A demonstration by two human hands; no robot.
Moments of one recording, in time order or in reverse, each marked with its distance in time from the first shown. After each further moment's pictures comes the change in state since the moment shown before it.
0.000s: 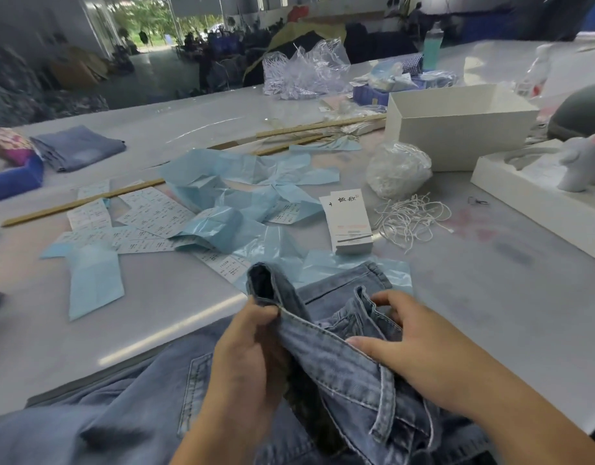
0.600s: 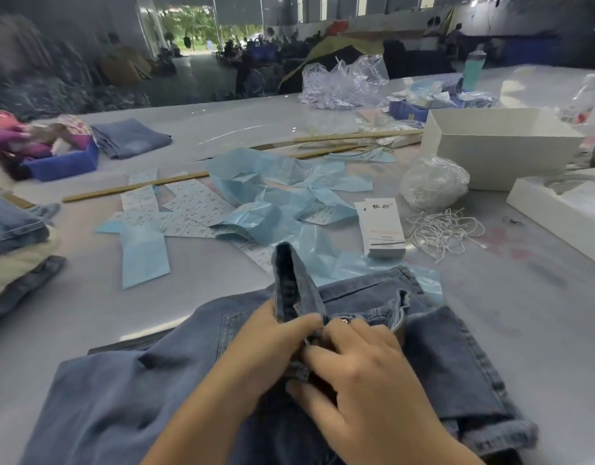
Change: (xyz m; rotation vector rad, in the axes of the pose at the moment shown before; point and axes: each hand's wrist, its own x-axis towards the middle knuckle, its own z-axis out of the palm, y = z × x) left_hand -0.014 0.027 -0.038 0.639 -0.046 0.018; right_hand -0.042 -0.054 0.074 -0.488 0.197 -0.684
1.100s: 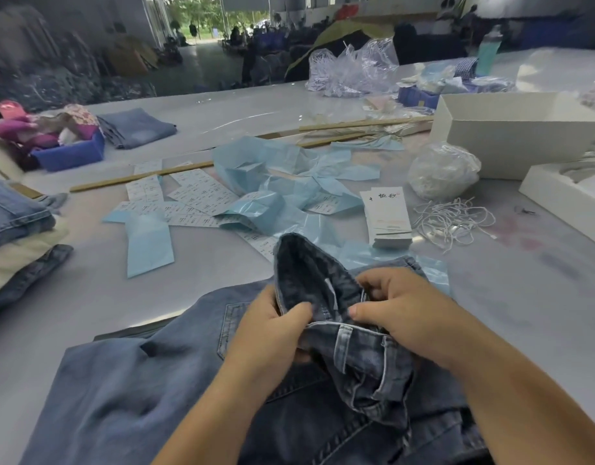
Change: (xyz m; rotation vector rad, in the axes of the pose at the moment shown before) left_hand -0.003 -0.013 0.008 0.053 0.225 0.085; right_hand 0.041 0.062 -0.021 0.753 -0.276 0.485
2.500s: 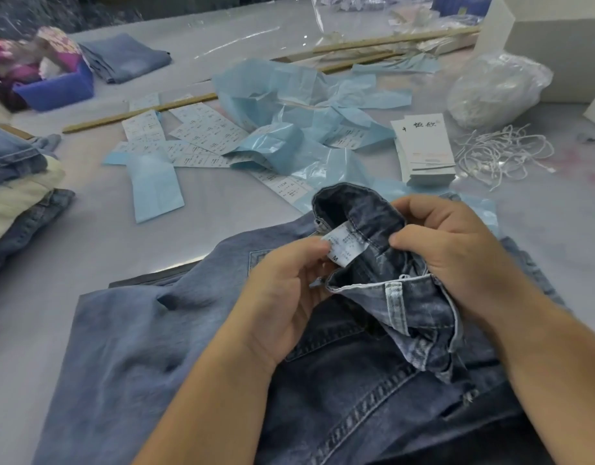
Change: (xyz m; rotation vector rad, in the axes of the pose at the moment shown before) left_hand 0.009 -0.009 -0.015 -0.458 -0.221 -0.195; right_hand 0.016 0.019 0.023 0.344 0.141 -0.179
